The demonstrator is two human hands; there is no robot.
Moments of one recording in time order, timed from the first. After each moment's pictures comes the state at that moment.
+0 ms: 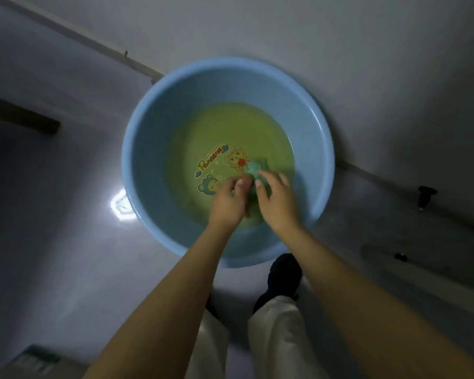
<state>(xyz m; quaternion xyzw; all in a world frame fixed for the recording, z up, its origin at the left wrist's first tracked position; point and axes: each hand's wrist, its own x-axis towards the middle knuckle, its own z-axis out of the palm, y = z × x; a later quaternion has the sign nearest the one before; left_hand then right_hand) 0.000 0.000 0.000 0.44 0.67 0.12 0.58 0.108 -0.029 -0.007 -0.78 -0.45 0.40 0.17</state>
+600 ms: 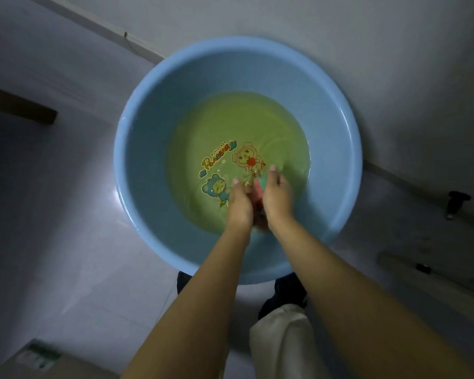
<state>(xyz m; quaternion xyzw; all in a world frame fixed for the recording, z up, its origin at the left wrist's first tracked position) 0.021 -0.003 -0.053 0.08 0.72 0.15 0.68 0.084 0.004 -0.053 -0.83 -0.17 0.46 0.27</state>
